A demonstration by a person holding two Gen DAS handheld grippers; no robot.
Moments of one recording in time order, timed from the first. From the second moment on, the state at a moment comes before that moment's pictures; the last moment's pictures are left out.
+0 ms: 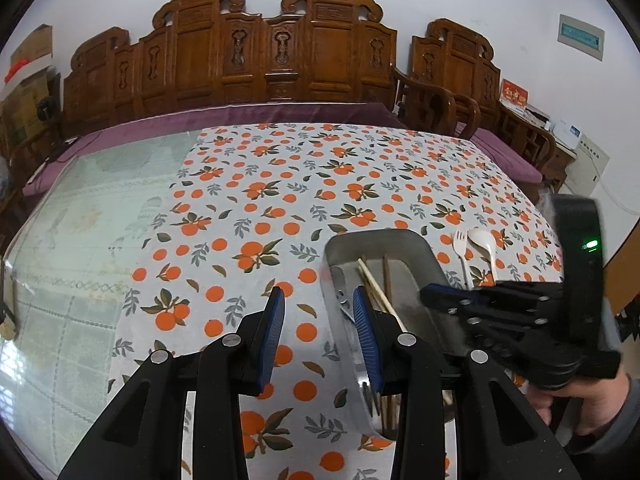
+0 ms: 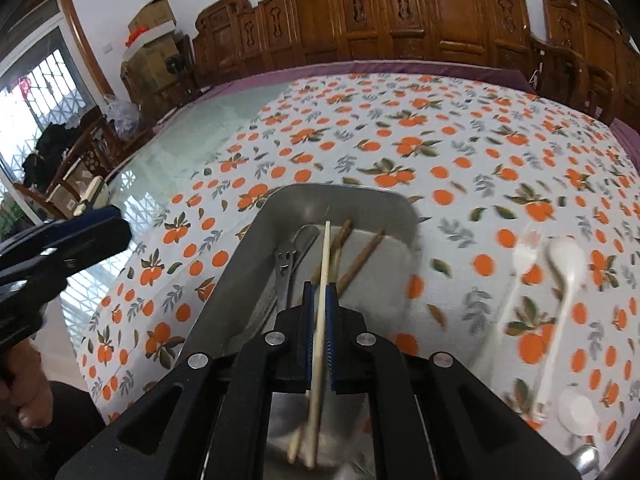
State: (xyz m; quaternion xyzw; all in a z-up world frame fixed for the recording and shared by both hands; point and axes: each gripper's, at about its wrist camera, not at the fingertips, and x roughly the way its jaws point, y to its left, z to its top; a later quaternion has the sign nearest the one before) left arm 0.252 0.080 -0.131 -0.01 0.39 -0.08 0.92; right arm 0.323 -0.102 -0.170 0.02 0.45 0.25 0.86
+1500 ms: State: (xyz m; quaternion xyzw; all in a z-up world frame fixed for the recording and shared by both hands) left arm 0.228 -0.029 -0.157 0.04 0.40 -0.17 0.90; right arm 0.270 -0.300 -0.227 -0.12 0.53 0.20 0.82
